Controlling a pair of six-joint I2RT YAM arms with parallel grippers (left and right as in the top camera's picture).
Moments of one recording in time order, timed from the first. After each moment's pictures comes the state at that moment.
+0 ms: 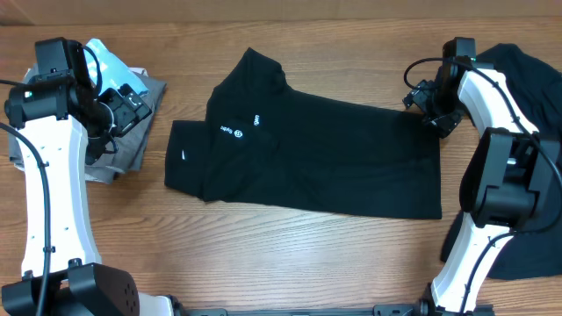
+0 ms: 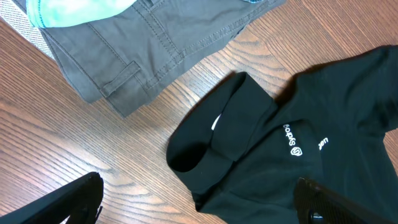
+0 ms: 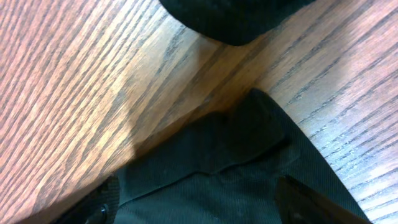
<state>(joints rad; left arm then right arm) 0.23 1.62 1.63 -1.23 0.04 -0.53 -0.14 2.20 1.72 -0.94 -0.07 0.68</state>
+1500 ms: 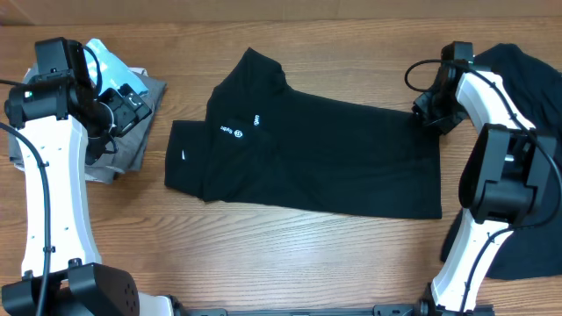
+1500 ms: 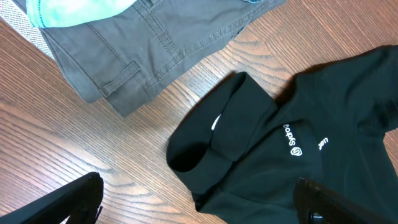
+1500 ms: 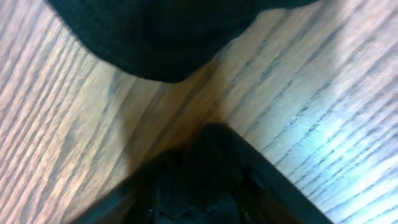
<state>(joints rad) 0.23 1.62 1.63 -1.23 0.04 -0.53 -0.14 2.24 1.72 -0.91 0.01 0.75</state>
